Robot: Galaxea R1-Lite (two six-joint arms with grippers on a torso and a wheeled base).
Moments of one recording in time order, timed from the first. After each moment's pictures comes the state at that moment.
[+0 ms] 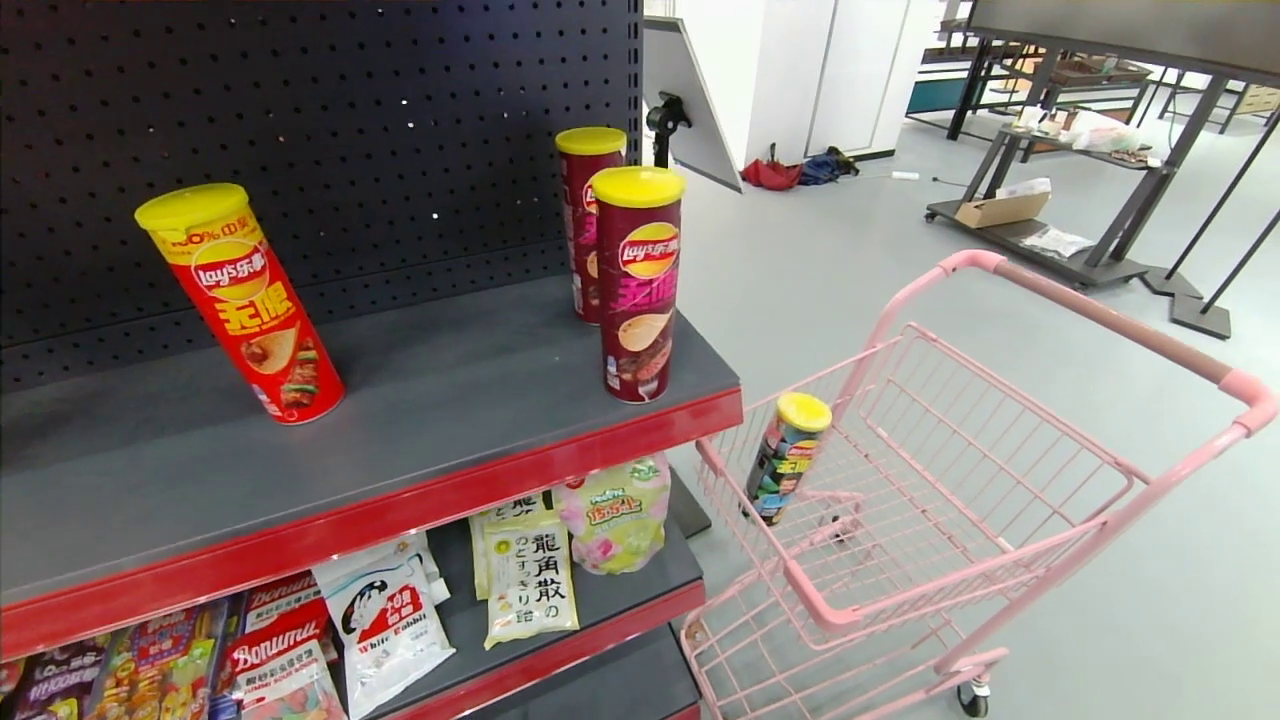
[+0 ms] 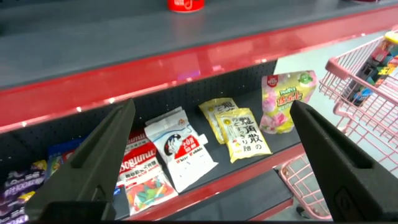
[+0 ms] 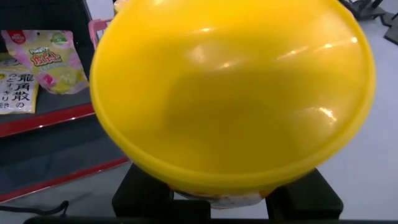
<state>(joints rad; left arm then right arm) 0.01 0.00 0.00 0.00 -0.02 0.01 0.10 0.21 -0.42 0.39 -0.16 -0.13</state>
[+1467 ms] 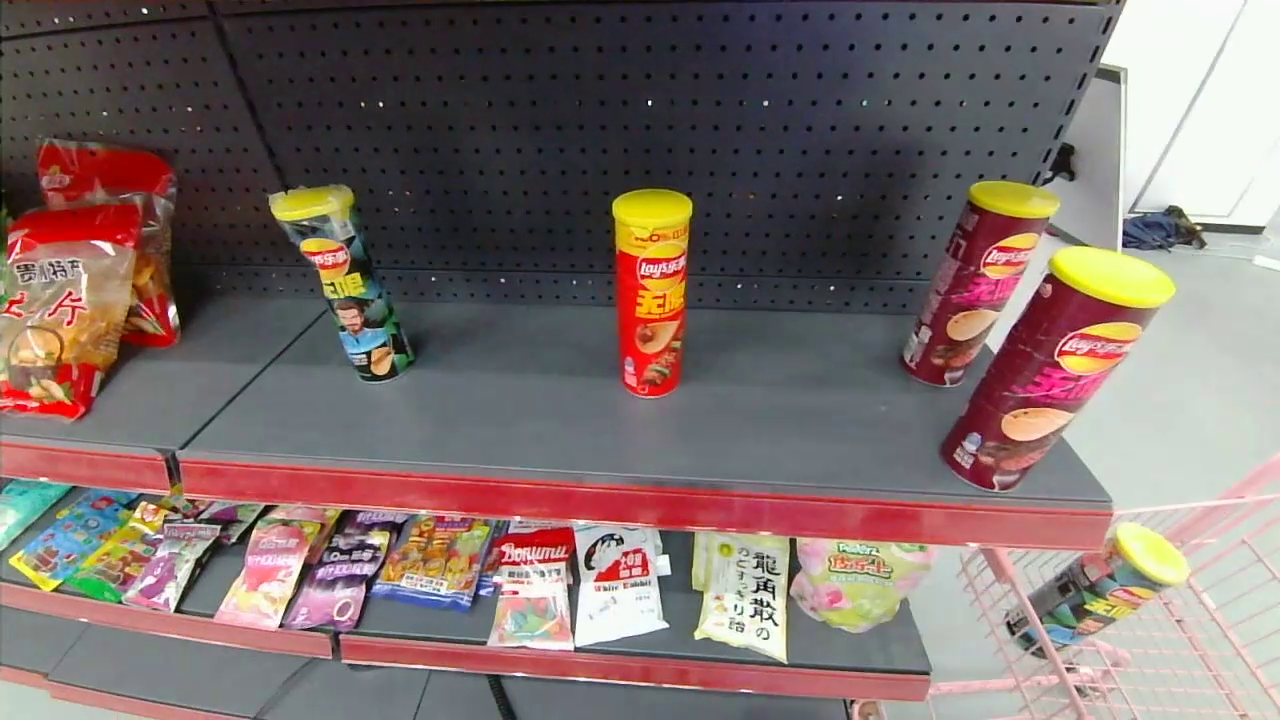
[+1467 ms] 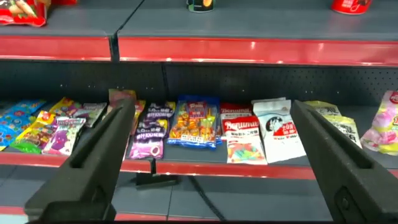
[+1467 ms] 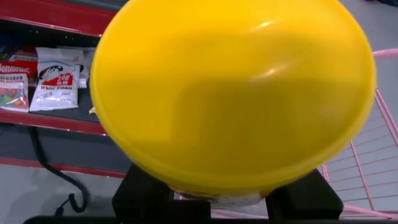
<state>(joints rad) 0.01 0.00 0.00 0.00 -0.02 0.01 0.10 0.18 -0.36 0.38 -0.17 -0.16</state>
